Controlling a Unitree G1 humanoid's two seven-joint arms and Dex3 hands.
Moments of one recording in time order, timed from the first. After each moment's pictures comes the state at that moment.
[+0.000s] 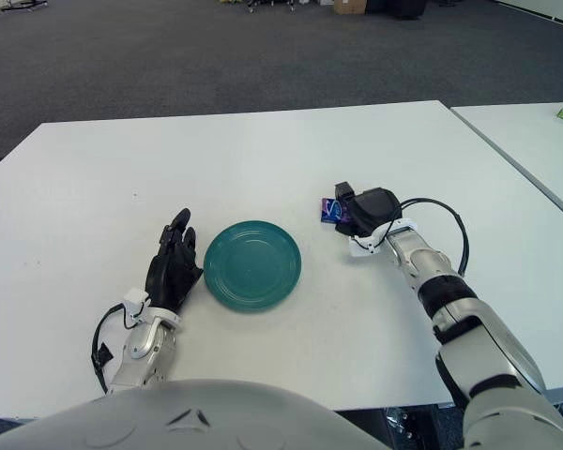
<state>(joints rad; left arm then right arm) 0.32 -0.11 -0.24 0.05 -0.21 -0.33 0.05 -0.50 -0.59 0.55 0.91 -1.01 -0.24 -0.45</state>
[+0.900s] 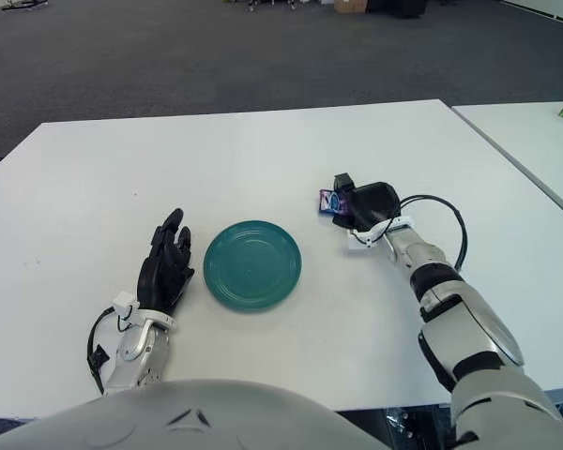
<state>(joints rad) 0.33 -0.11 -0.19 0.08 -0.27 -0.38 -0.03 -0.54 -0.60 0.57 0.91 -0.93 -0.33 -0.54</state>
